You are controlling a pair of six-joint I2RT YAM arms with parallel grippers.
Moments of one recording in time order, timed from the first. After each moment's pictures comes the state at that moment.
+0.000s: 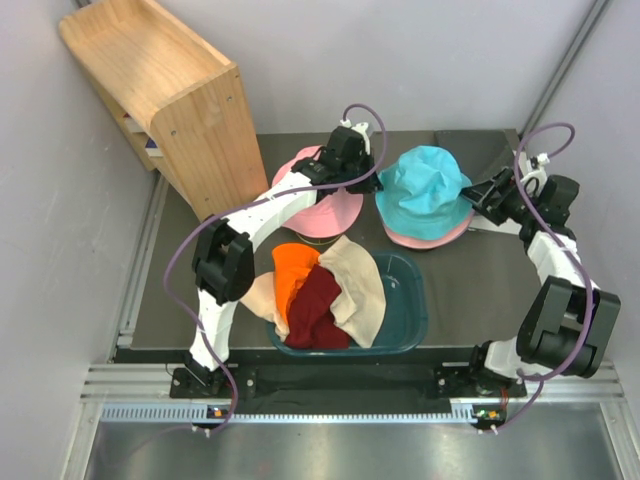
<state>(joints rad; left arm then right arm) -0.66 2.09 1.91 -0.41 0.17 -0.56 -0.36 1.39 0.87 0.05 -0.83 0.59</state>
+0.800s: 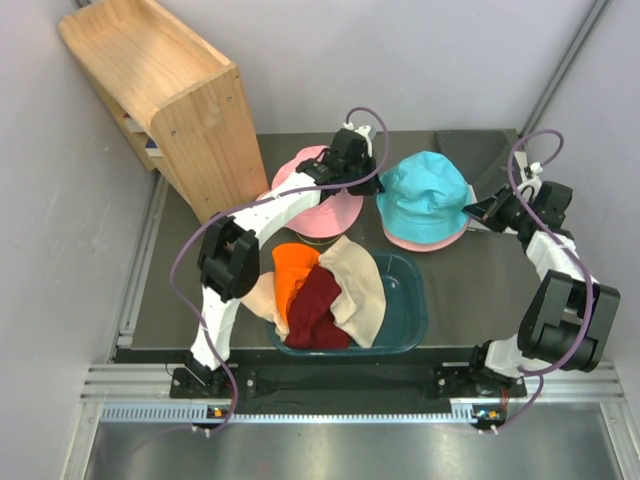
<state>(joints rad) -0.66 2.13 1.92 -0.40 0.17 -0.56 -0.36 1.43 0.85 -0.02 -0.79 0.50</state>
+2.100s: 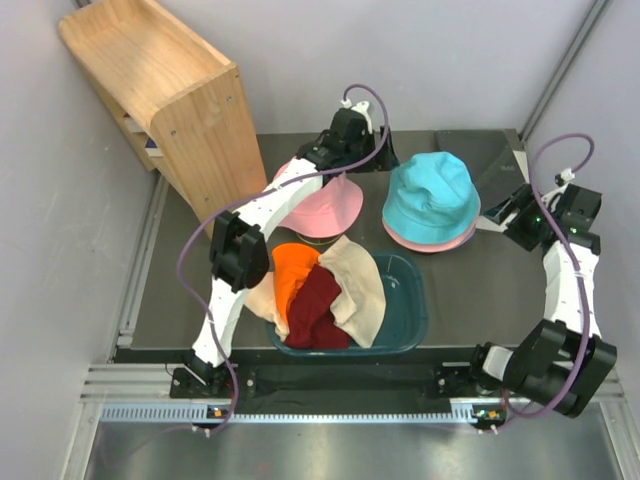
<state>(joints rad) -0.63 2.29 2.22 -0.45 0.14 -0.55 -0.43 1.17 0.95 -0.53 -0.46 0.40</state>
